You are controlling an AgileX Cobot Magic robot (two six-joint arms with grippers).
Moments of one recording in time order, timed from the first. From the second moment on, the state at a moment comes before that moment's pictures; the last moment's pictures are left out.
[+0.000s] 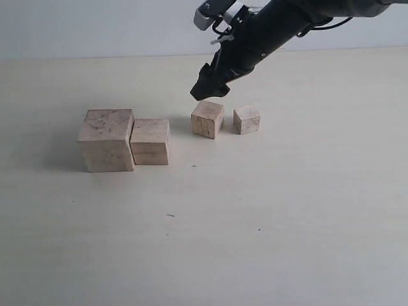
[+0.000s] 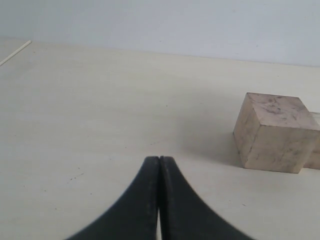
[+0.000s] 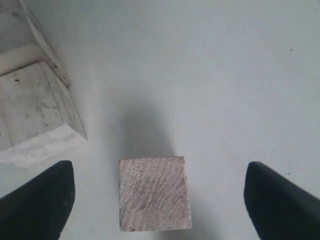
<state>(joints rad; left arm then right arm) 0.06 0.01 0.00 -0.11 0.37 0.05 0.49 2.17 -1.66 0.71 0.76 -1.14</state>
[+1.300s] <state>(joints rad) 0.06 0.01 0.00 -0.11 0.37 0.05 0.48 2.29 -1.66 0.75 1.09 -1.51</state>
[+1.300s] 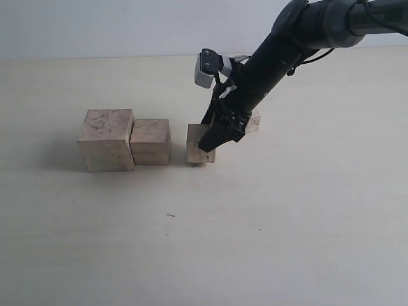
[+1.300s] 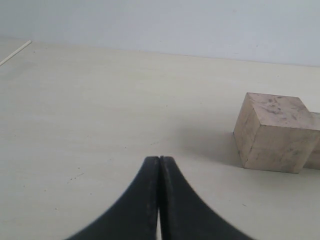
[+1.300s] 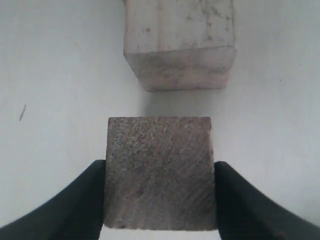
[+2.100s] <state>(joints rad) 0.06 0.01 0.00 -0.11 0.37 0.05 0.54 2.35 -1.66 0.90 0.95 -1.67</state>
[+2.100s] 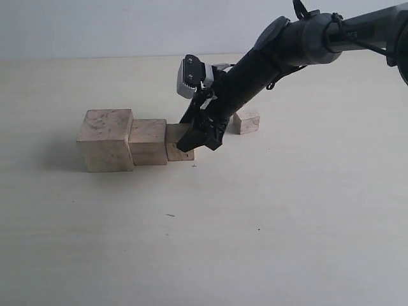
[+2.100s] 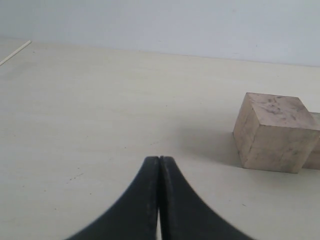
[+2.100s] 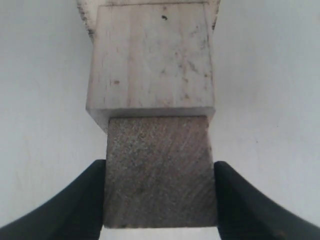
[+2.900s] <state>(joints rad) 0.06 0.01 0.00 -0.11 0.37 0.05 0.54 2.29 -1.66 0.91 0.95 -1.54</state>
